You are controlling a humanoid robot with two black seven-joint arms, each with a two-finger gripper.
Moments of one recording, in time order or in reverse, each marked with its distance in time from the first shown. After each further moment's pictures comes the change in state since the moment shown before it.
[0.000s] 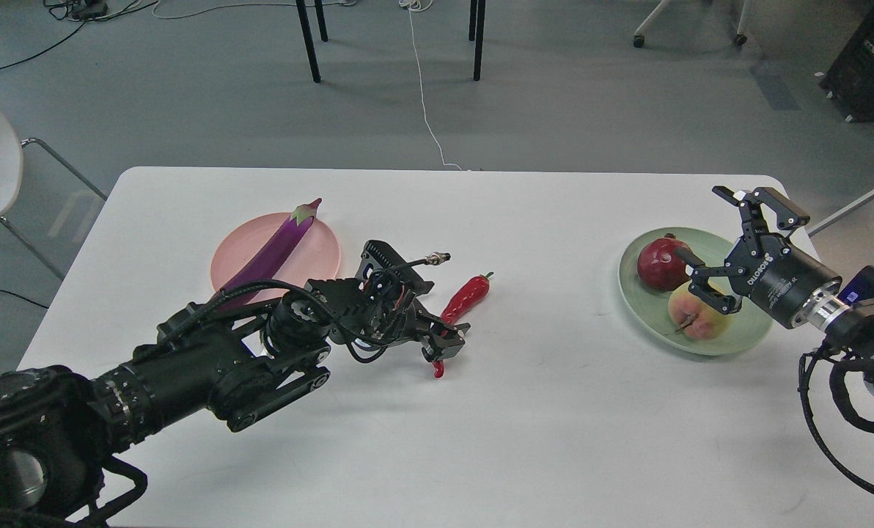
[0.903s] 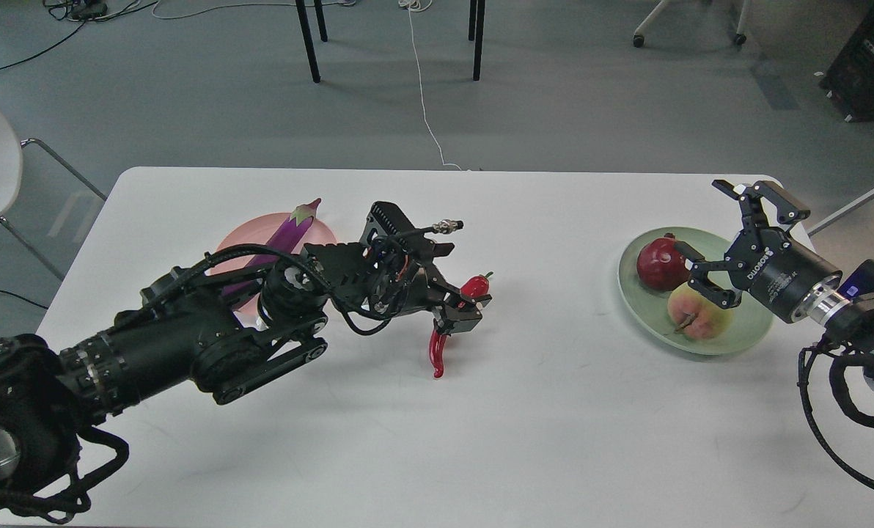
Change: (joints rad) left arm -0.075 0.039 -0.005 -0.155 0.000 0.008 0.005; right arm 0.009 0.000 -0.001 0.000 0.001 0.000 0.000
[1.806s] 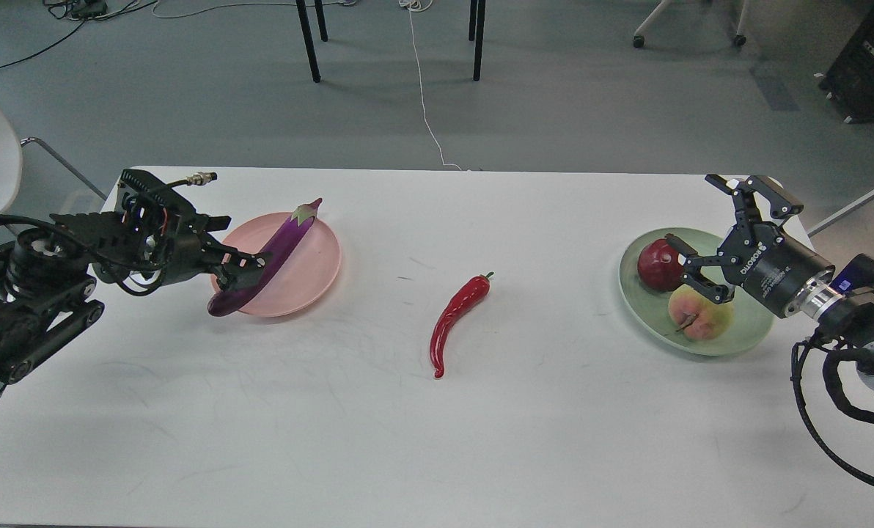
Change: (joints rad) left arm 0.035 0.491 -0.100 0.119 -0.049 0.046 -0.235; right arm 0.021 0.011 -0.004 0.004 0.001 0.000 0.000
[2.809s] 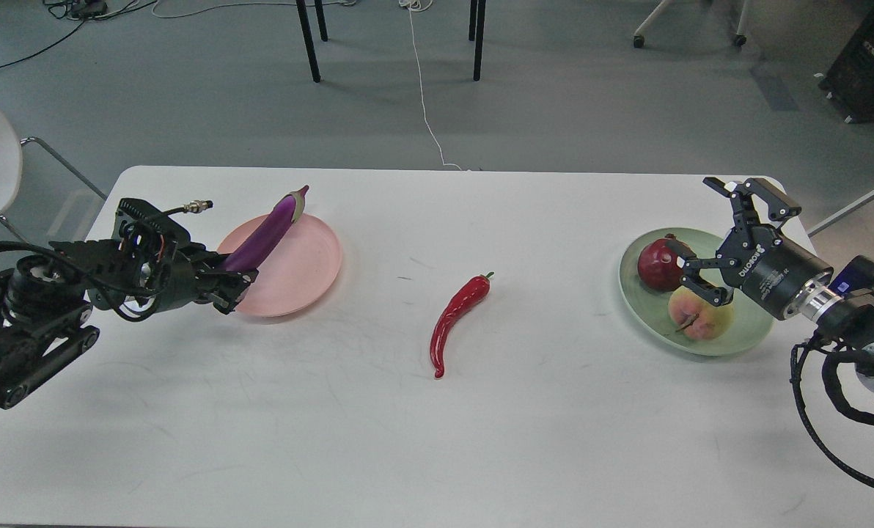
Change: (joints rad) left arm 0.093 0.011 0.003 0.023 -0.003 -0.005 0.000; right arm 0.000 0.001 -0.007 0.001 0.000 0.000 0.000
